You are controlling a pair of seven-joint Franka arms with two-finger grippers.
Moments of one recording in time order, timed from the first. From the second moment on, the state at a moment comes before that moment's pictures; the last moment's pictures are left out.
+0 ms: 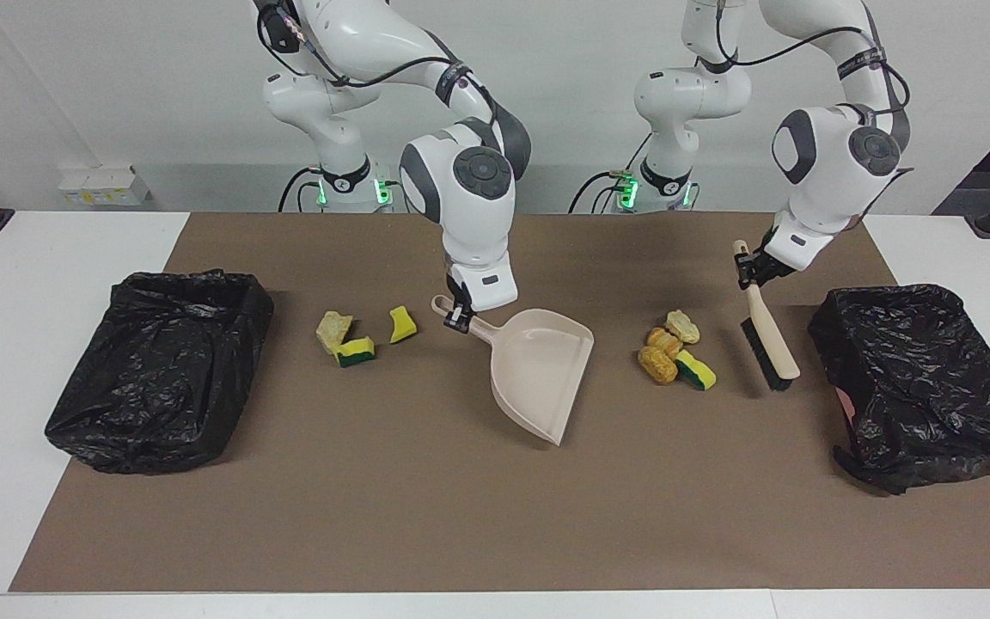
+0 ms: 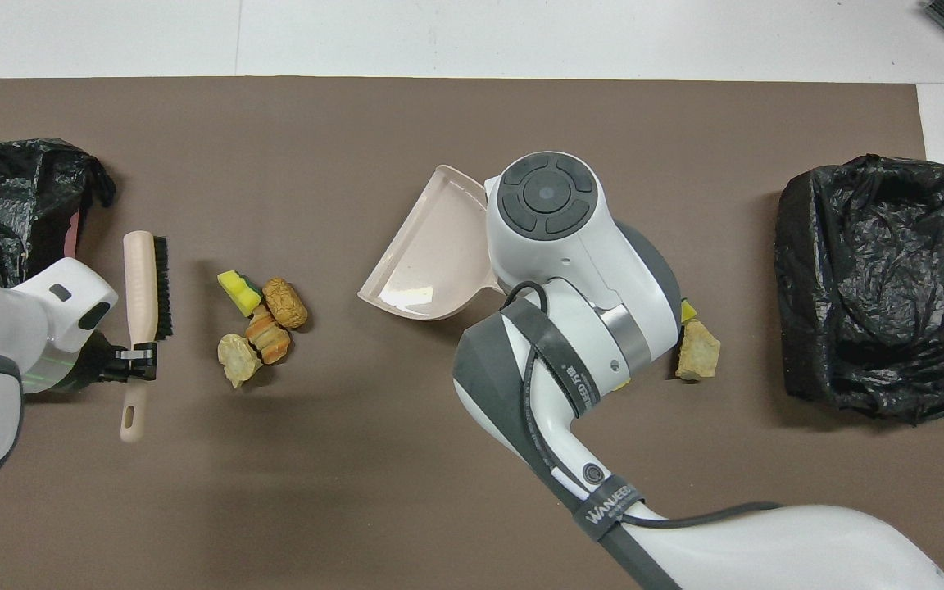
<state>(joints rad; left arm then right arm) 0.01 -0.13 -0.01 -2.32 -0.03 2.07 0.00 0.41 0.38 0.13 -1.57 -0.10 1.83 -0.71</state>
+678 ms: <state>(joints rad) -0.22 -0.13 -0.03 -2.42 -0.16 2.15 -0.07 0.42 0.40 0.13 -1.67 -0.10 2.04 -1.02</state>
